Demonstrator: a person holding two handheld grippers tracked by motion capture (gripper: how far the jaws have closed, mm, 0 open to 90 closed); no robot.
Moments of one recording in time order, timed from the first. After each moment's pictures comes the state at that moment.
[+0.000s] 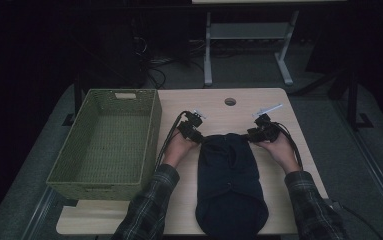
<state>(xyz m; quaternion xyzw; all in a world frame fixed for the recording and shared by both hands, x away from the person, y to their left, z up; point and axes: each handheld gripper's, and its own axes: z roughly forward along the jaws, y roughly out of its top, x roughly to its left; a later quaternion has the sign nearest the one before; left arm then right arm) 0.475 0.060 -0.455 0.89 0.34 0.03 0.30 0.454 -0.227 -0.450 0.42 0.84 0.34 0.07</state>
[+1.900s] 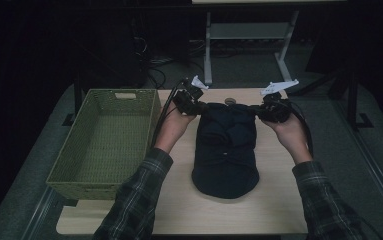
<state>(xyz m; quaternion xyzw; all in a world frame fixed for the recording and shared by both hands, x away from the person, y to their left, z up) 0.452 0.062 -0.321 0.88 0.26 0.15 0.35 0.427 -0.221 -0.336 0.35 0.83 0.38 0.20</state>
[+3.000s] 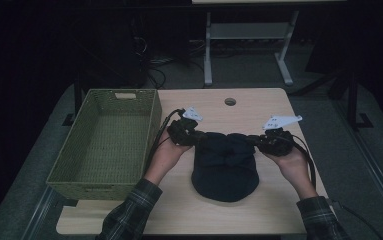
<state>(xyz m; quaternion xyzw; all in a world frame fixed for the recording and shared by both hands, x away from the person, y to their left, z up) 0.391 0.078 -0.366 0.89 0.24 0.09 0.37 0.358 -0.222 -0.385 0.33 0.84 0.41 0.16</state>
